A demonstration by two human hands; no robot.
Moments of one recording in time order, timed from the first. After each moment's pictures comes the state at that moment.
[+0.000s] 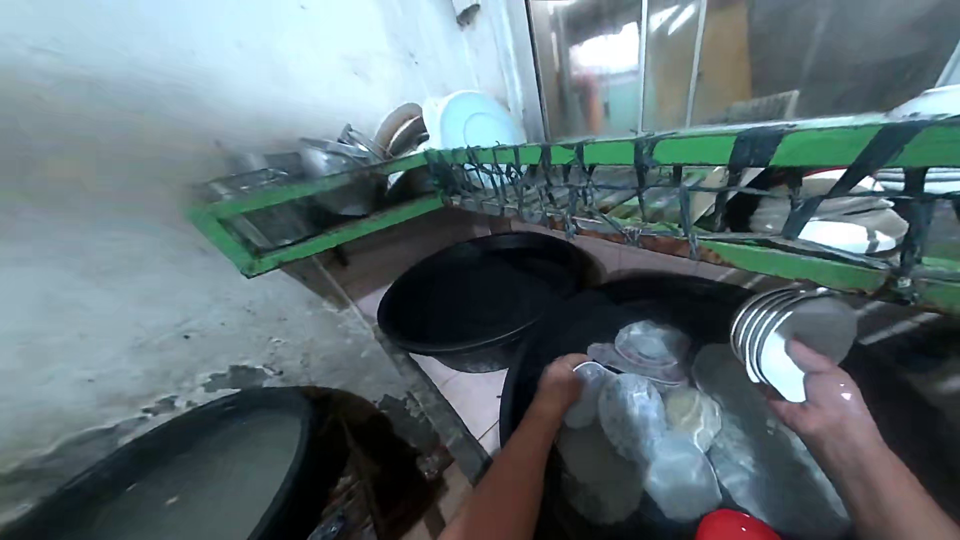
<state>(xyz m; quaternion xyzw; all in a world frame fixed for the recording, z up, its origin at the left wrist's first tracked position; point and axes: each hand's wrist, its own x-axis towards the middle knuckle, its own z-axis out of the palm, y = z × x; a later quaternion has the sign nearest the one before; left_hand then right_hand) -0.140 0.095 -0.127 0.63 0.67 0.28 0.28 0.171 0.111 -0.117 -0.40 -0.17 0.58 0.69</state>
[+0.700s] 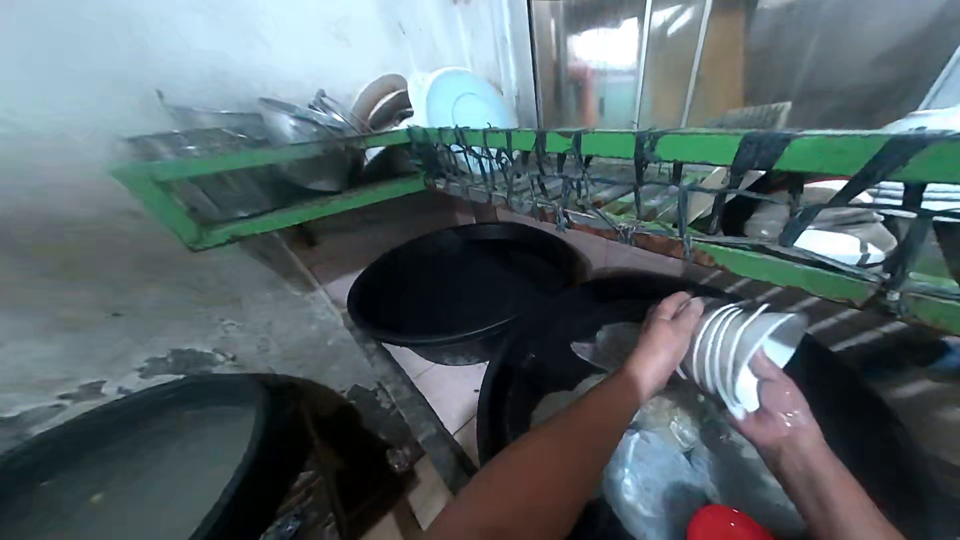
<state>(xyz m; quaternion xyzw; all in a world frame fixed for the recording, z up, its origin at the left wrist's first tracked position) 0.002 0.121 -0.057 0.57 0.43 0.48 0.51 0.150 0.095 -0.119 -0.32 -0.27 0.64 0.64</state>
